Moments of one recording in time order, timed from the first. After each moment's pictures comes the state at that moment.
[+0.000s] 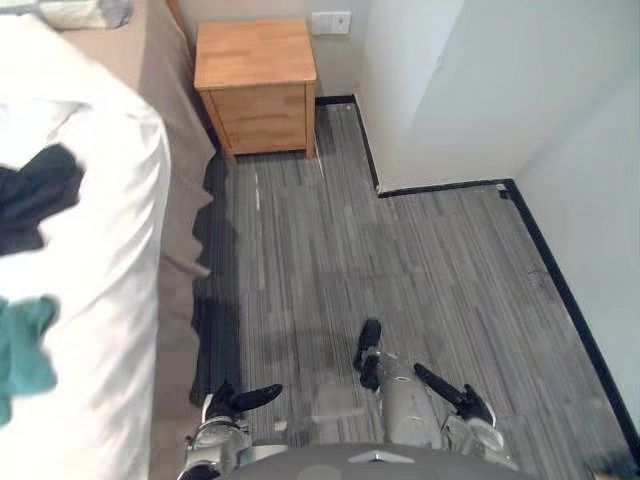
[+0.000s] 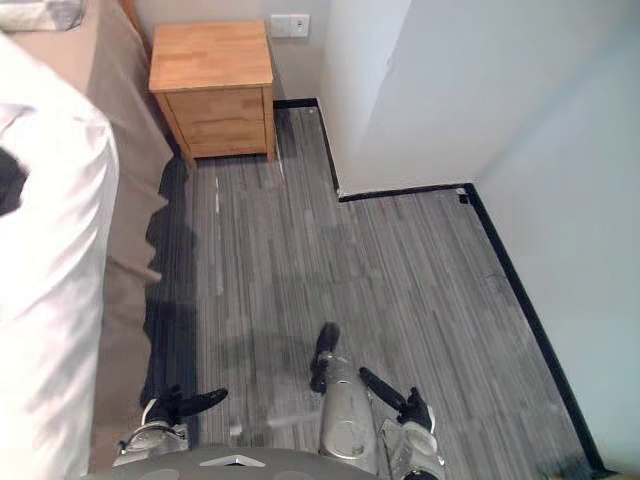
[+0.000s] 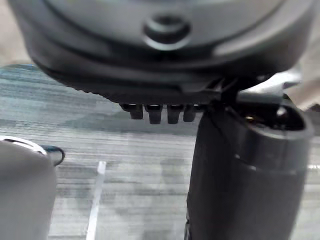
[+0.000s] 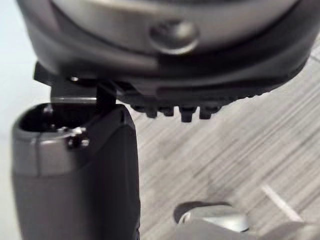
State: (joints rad) left arm 0.04 0.04 0.13 1.04 -0.07 -0.02 0.16; right arm 0.03 -0.08 -0.36 1.01 0.17 -0.03 -0.12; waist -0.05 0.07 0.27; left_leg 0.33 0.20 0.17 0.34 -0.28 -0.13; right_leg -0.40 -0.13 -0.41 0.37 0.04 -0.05
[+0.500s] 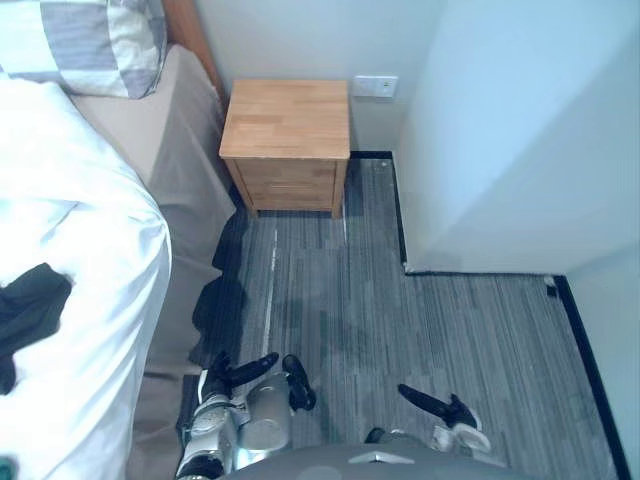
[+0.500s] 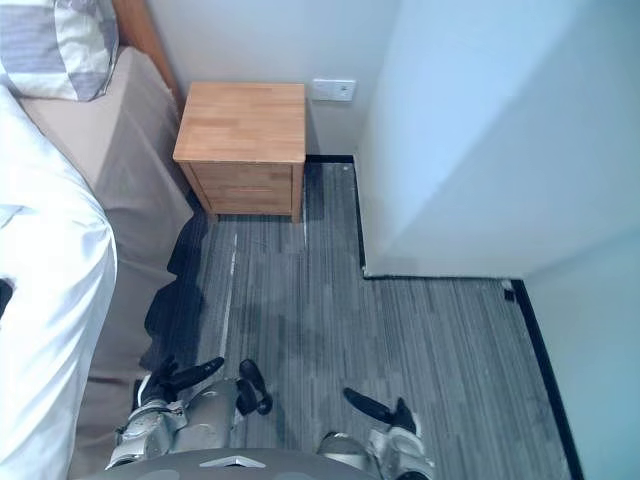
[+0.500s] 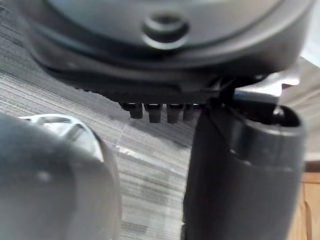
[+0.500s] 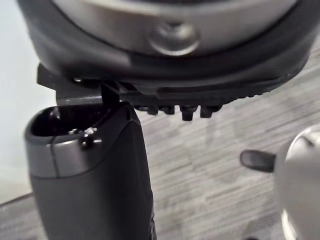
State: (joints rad) left arm 0.03 0.05 0.25 0.91 -0.13 -0.08 0.13; right arm 0.00 -0.03 -0.24 1.05 0.12 -0.01 -0.14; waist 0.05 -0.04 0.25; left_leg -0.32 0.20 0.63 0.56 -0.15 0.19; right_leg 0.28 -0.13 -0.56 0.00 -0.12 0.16
